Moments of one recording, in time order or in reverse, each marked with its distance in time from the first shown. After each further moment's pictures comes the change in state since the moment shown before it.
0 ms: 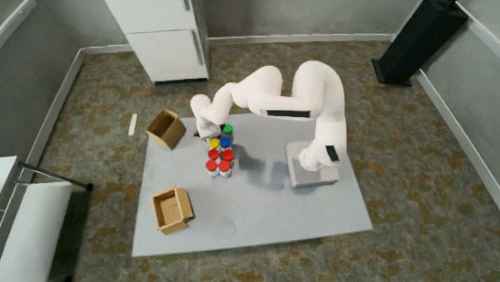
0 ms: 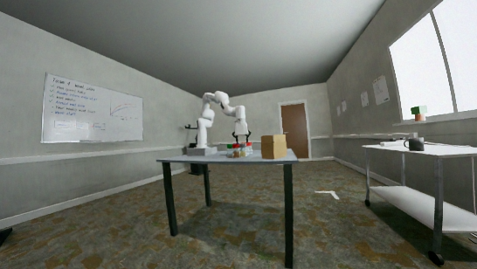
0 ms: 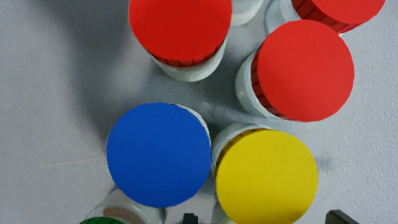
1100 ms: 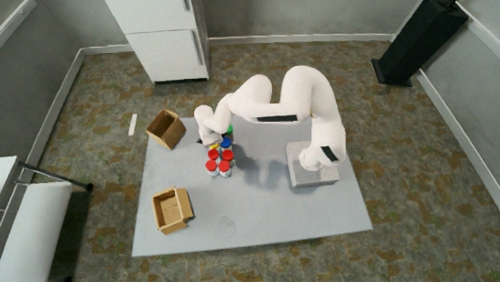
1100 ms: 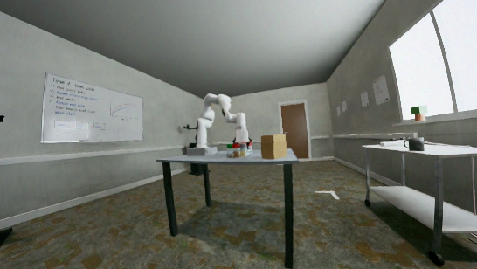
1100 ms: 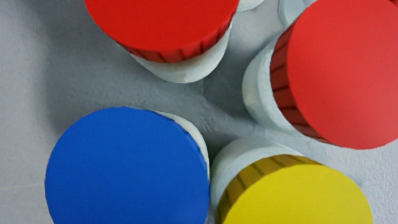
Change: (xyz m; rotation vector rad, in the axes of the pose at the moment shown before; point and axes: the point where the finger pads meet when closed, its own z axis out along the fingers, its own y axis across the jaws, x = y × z) arm 0.007 0.002 0.058 -0.003 -0.002 0.000
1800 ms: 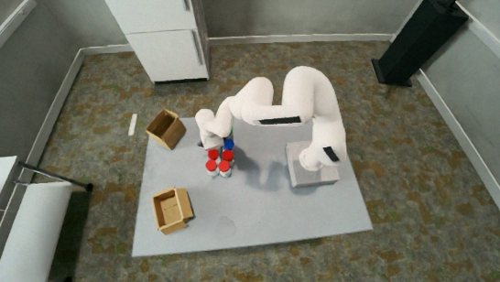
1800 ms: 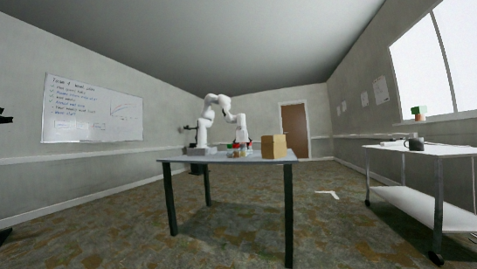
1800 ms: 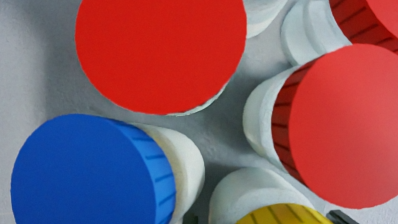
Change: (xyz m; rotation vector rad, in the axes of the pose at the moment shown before) arm 0.020 0.000 0.002 0.002 0.001 0.000
